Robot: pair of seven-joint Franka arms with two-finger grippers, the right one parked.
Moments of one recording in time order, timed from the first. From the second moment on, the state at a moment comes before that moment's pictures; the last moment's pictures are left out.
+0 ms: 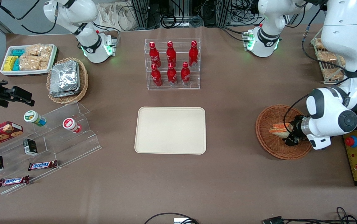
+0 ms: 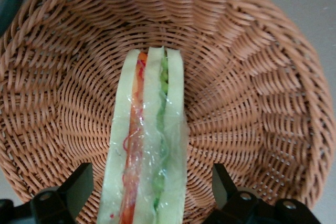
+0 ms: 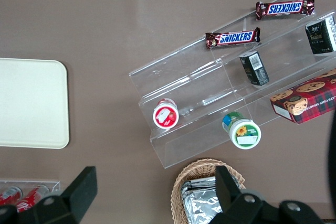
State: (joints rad) arm 0.06 0.45 -0.02 -1.93 -0.08 2.20 -1.02
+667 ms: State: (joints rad) arm 0.05 0.46 -0.03 -1.93 -0.08 2.18 -1.03
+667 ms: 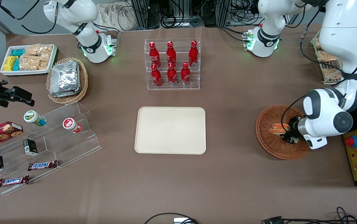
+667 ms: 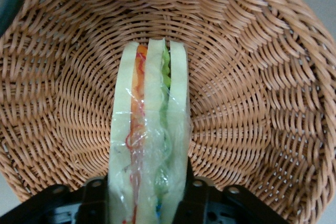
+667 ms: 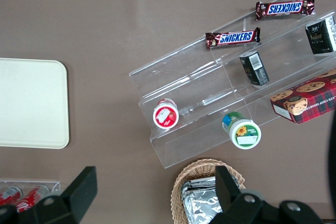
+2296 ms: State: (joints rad) arm -0.48 0.64 -0.09 -1.39 0.00 1.88 -0.61
